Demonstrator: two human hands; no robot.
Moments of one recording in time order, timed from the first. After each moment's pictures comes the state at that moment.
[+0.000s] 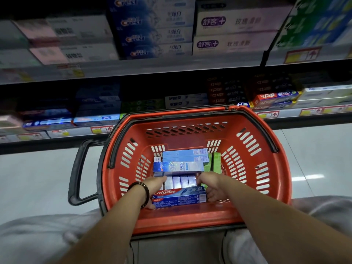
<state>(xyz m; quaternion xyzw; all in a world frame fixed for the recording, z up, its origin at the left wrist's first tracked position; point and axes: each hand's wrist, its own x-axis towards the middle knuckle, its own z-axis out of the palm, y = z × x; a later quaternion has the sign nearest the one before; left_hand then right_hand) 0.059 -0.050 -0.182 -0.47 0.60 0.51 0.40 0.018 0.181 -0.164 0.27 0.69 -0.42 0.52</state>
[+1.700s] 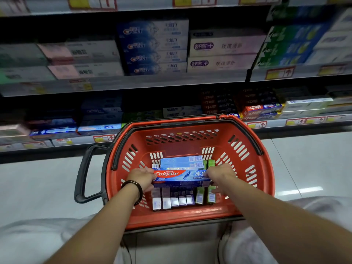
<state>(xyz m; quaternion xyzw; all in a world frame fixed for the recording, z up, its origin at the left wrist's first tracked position) 0.062 -0.058 -0.132 -0.41 0.69 0.57 0.18 0.009 0.202 -0.135 0.36 0.78 -0.42 0.28</state>
